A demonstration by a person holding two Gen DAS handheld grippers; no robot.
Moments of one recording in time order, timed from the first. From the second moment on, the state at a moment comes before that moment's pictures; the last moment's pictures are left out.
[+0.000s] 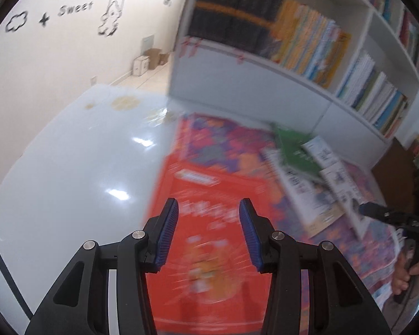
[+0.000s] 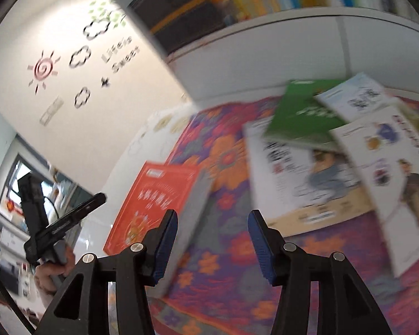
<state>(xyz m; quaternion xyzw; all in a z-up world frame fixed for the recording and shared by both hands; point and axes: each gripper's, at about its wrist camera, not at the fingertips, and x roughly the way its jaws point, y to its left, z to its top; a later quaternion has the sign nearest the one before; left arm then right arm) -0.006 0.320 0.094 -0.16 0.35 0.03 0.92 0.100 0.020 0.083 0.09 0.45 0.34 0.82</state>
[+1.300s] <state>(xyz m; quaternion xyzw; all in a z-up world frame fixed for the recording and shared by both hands) 0.146 0.012 -0.002 -0.16 0.39 -0.08 0.90 0.231 -0.246 -0.010 0.22 0.45 0.16 0.85</state>
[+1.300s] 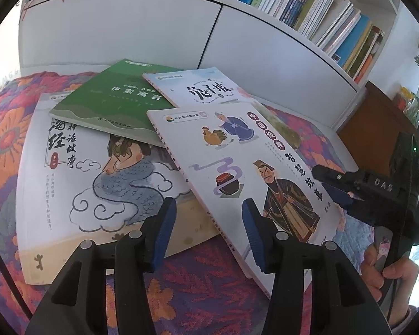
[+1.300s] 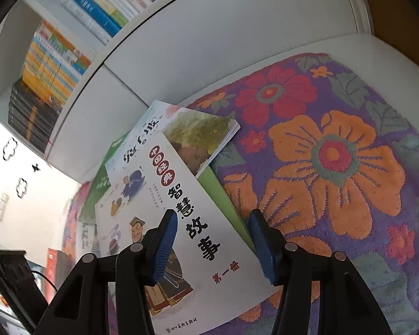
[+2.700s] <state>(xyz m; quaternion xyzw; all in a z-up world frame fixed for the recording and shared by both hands) 0.146 0.005 -0.003 -0.13 0.39 -0.08 0.91 0.231 -0.240 -0.004 0.25 0.43 0.22 0.84</state>
